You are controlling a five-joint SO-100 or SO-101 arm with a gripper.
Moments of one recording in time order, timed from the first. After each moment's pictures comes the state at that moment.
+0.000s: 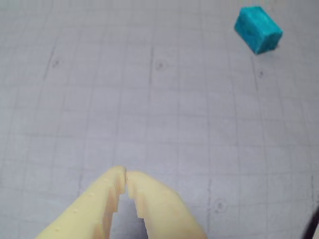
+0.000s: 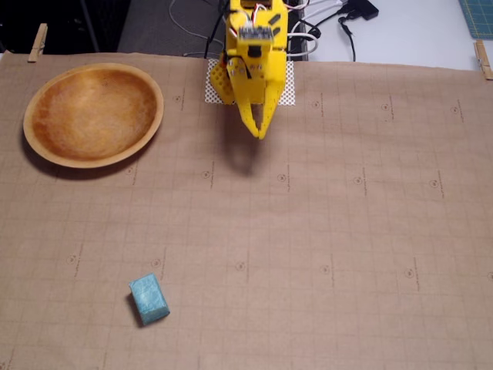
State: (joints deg) arm -3.6 196.5 159.1 77.9 92.5
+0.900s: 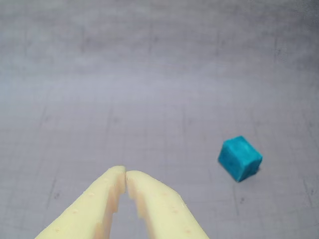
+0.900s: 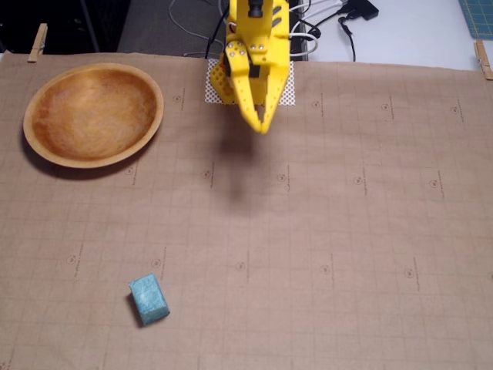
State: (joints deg) arm -0.9 190.5 162.2 45.7 92.5
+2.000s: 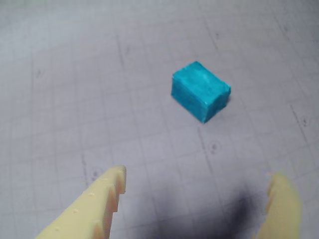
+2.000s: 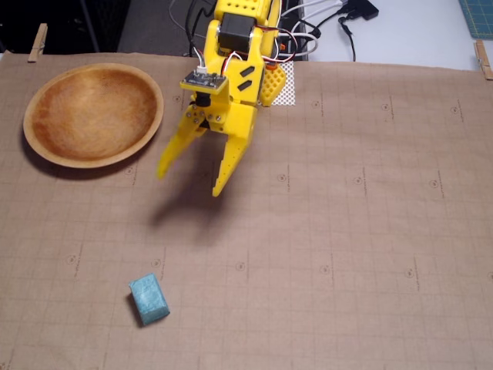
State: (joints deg) arm 9.1 137.5 147.0 28.6 97.2
